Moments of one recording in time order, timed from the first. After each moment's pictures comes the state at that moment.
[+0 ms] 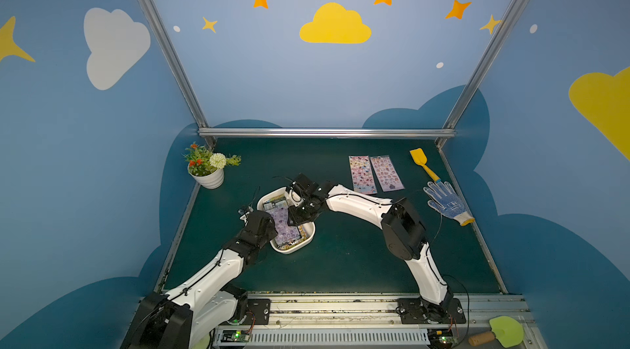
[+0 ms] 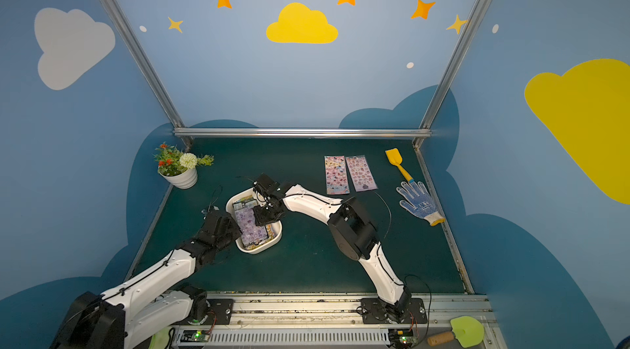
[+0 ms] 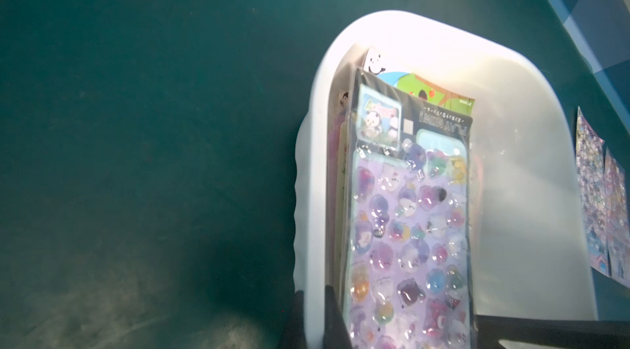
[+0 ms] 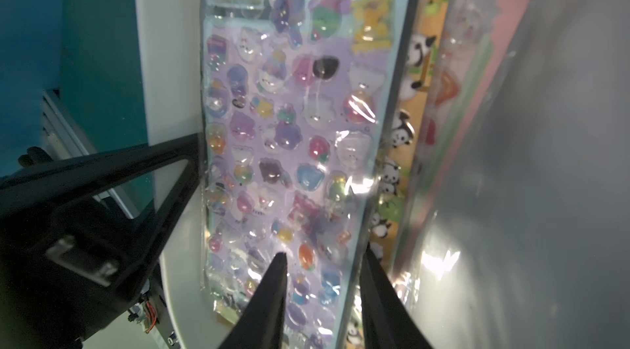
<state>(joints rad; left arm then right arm) -0.37 1.01 0.35 -0.19 -0.19 -0.94 0.98 2.21 1.80 -0.70 -0.35 0.46</state>
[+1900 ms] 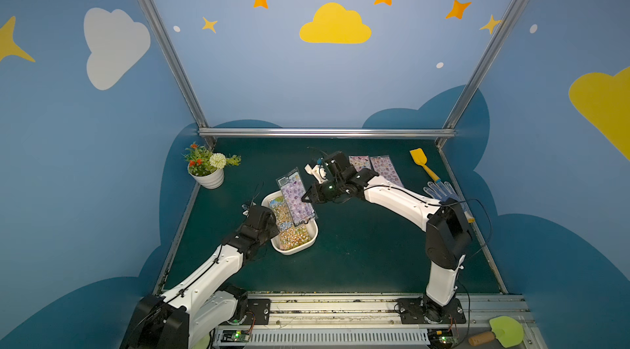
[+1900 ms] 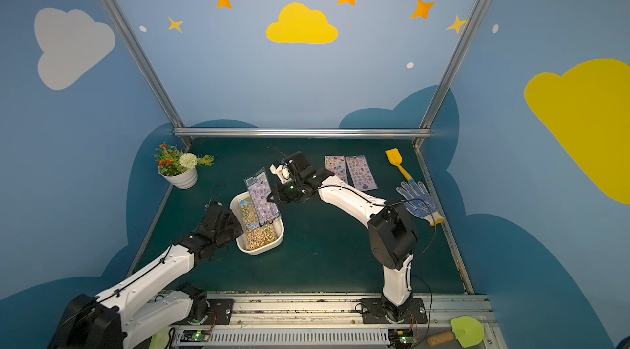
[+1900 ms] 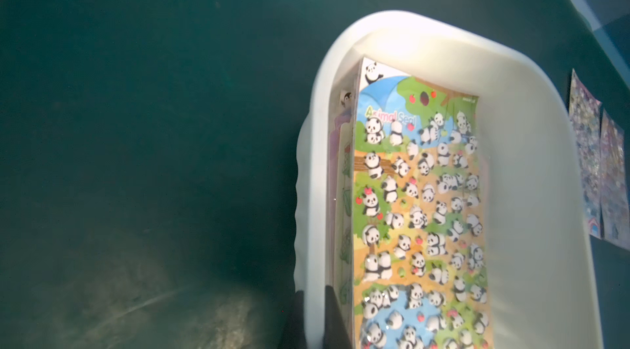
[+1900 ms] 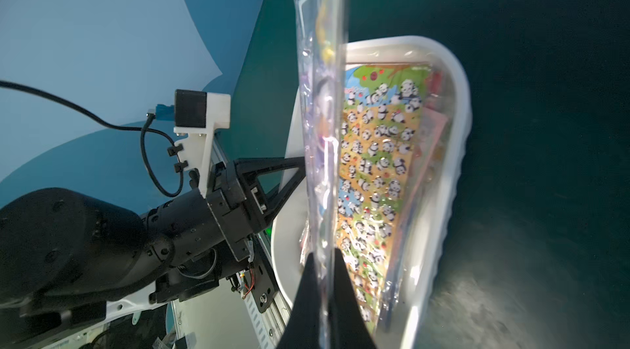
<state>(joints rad) -0.38 1.02 0.46 -0.32 -0.13 -0.87 0.78 1.86 1.53 -0.47 -0.59 0.52</state>
